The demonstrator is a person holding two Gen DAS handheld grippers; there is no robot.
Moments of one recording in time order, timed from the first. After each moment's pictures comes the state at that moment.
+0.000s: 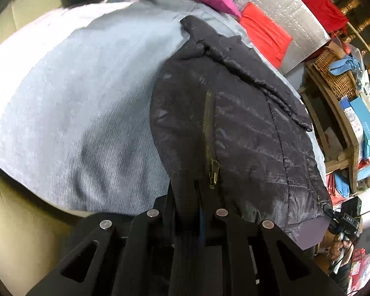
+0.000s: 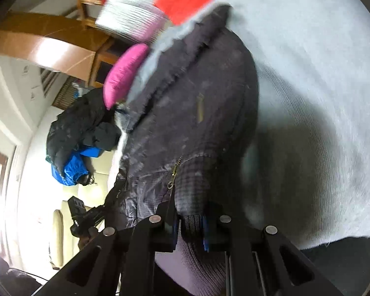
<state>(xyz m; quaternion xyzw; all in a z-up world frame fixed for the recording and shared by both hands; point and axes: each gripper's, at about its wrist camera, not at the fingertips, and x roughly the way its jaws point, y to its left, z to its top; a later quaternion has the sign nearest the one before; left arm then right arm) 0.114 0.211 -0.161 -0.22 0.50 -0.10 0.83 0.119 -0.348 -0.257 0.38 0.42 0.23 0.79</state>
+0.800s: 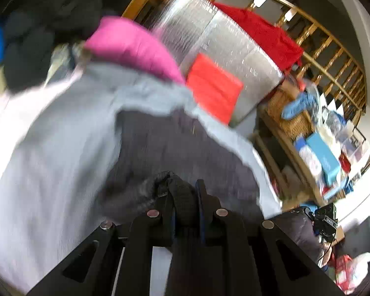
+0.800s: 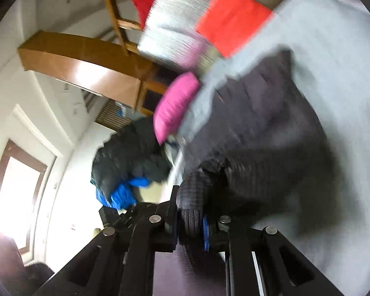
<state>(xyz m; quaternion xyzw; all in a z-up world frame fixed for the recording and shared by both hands) 0.240 0.204 -0.033 -0.24 0.34 -0.19 0.89 0.197 -0.361 -0.144 0.43 0.28 0.33 0.80</state>
